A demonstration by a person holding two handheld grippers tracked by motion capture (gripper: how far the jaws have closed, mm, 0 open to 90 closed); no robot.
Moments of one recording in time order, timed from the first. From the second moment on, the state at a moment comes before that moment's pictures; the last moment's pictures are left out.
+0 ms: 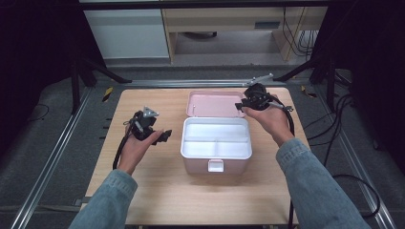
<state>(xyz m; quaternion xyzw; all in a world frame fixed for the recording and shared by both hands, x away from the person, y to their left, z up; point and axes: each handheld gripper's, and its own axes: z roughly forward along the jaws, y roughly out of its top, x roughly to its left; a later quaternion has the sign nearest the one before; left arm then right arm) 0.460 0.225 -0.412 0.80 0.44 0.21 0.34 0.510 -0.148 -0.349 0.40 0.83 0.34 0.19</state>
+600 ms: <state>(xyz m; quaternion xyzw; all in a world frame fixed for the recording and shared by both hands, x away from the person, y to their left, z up) 0.554 0.165 -0.367 0.80 0.43 0.23 0.34 0.564 -0.168 -0.372 0.50 0.78 0.33 0.20</state>
